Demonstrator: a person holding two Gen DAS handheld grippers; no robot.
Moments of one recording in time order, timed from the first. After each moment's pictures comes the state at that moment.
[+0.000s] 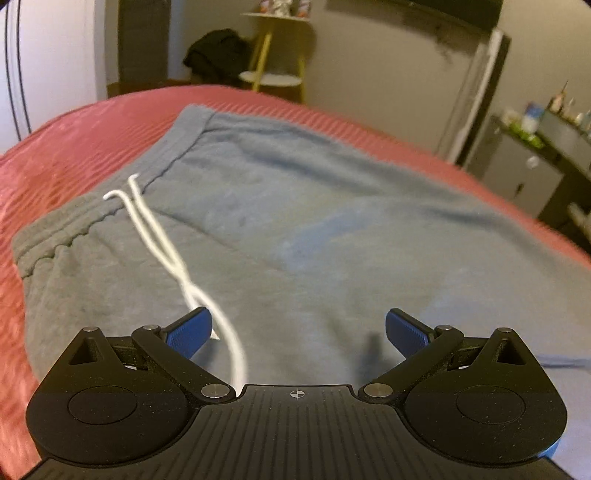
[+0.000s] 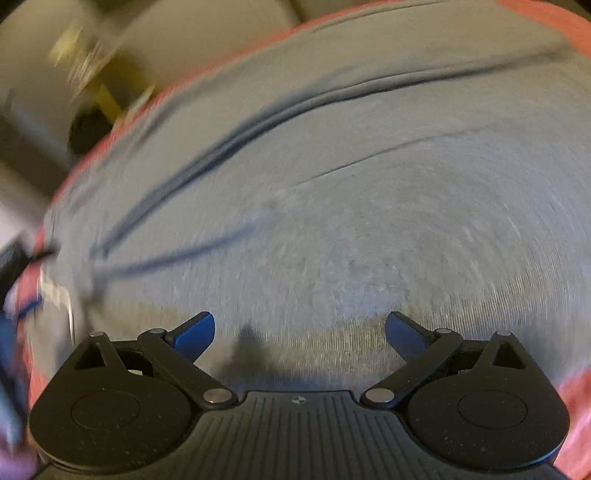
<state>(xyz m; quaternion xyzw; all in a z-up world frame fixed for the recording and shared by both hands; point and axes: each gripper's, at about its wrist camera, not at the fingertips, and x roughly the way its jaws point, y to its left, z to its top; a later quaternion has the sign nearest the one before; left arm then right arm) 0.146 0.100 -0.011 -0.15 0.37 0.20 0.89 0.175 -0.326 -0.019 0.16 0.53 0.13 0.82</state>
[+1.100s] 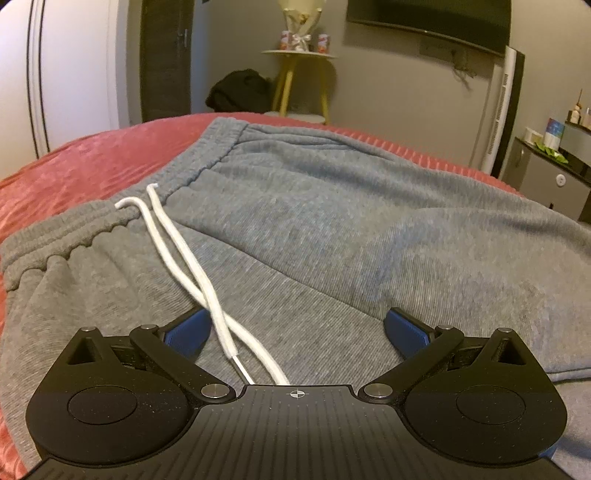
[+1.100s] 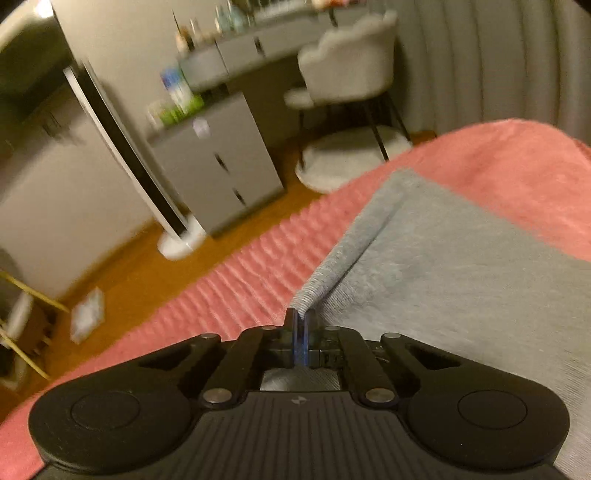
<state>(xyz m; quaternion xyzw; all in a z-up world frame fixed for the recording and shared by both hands) 0.156 0.120 -0.061 -0.12 0.31 0.24 0.91 0.458 -0.426 0.022 0.25 0.32 -0.15 0.90</state>
